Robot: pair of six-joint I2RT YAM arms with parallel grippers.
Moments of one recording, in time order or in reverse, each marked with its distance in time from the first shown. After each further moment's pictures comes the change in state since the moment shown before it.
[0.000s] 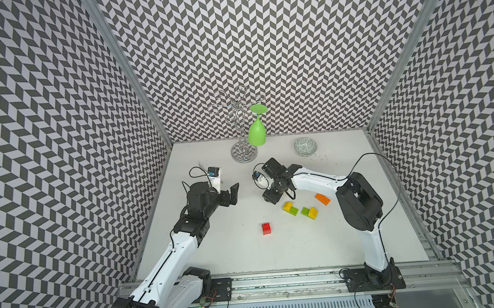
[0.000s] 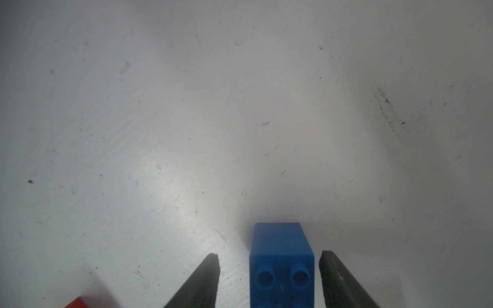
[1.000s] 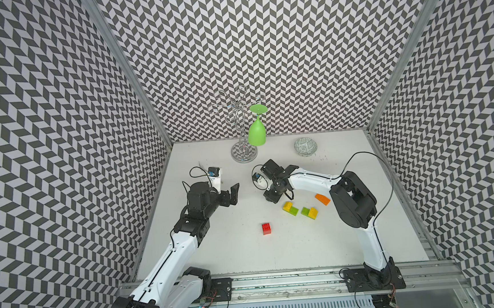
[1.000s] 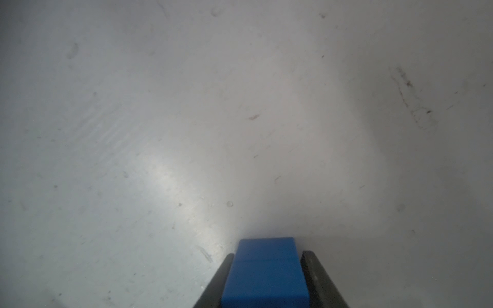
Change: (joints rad) left arm 0.000 0.003 0.000 0.000 0.006 0.000; right arm -0.006 0.056 0.031 -0.010 0.009 0.010
